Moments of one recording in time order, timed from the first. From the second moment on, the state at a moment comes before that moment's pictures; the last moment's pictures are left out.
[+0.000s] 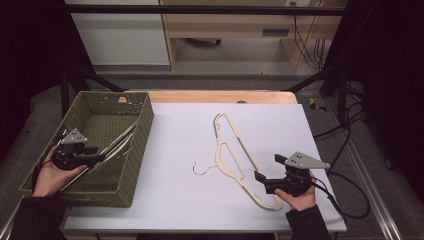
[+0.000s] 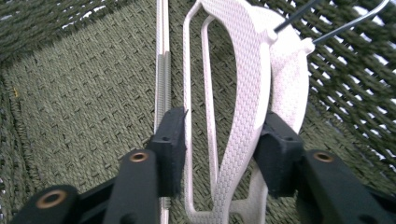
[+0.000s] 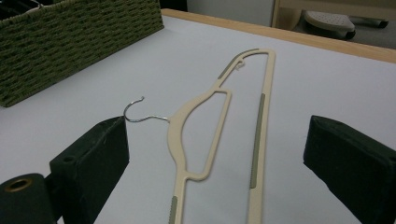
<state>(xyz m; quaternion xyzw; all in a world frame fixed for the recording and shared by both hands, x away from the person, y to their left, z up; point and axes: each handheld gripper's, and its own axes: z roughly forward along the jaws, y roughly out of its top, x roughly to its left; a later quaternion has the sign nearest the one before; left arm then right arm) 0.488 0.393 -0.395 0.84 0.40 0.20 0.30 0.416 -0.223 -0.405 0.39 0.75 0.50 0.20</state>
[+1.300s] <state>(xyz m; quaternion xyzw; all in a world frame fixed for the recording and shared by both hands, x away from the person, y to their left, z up) 0.438 0.279 -0.333 0.73 0.34 0.25 0.54 0.415 -0.223 -0.401 0.39 0.74 0.52 0.19</state>
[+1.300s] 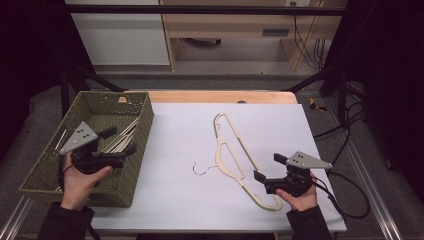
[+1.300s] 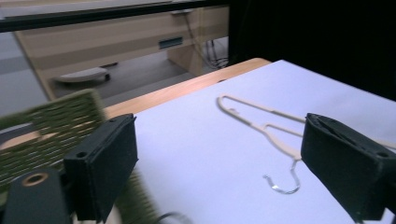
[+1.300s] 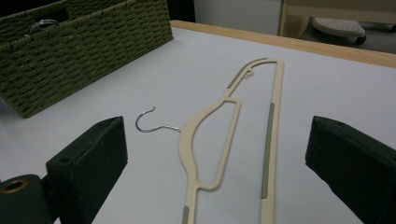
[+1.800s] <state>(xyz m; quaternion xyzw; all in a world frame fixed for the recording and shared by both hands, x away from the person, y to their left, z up) 0.448 0.178 -0.374 0.79 0.26 0.21 0.51 0.413 -0.222 -0.401 0.38 0.74 0.53 0.18</state>
